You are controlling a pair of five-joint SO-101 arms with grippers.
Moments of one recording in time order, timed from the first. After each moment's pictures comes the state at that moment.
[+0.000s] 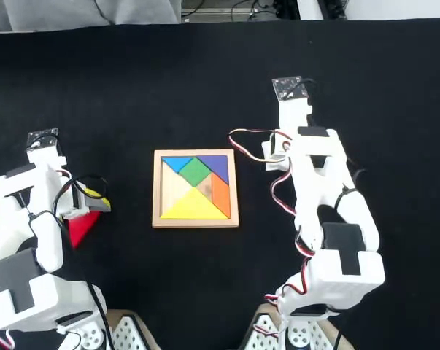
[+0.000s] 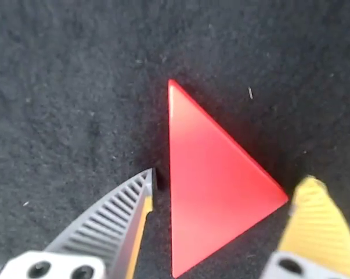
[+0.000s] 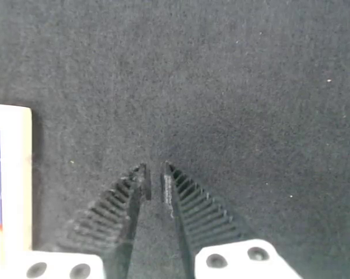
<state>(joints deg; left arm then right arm) -28.7 -1.5 42.3 53.2 -12.2 2.0 7.4 26.2 45.9 8.7</state>
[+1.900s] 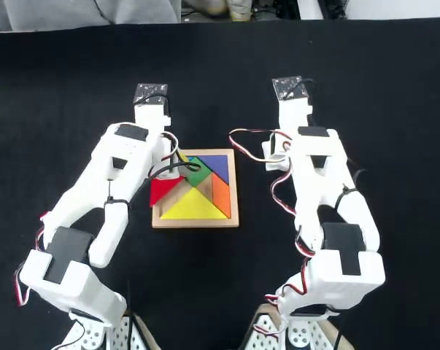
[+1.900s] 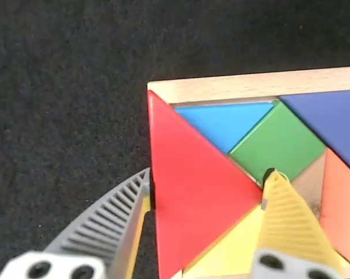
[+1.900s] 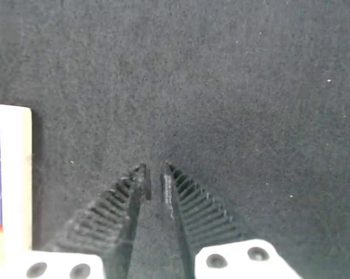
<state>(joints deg) 9.1 6.6 21.6 56.0 10.1 2.0 7.4 26.2 45.9 8.7</state>
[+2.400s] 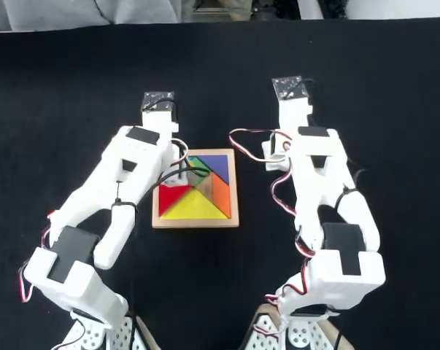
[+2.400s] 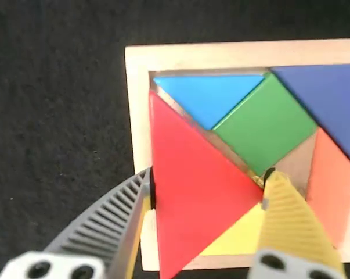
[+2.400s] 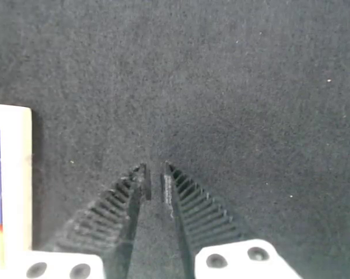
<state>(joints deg) 12.4 7.2 21.6 59.4 15.8 2.0 7.4 26.2 45.9 8.7</state>
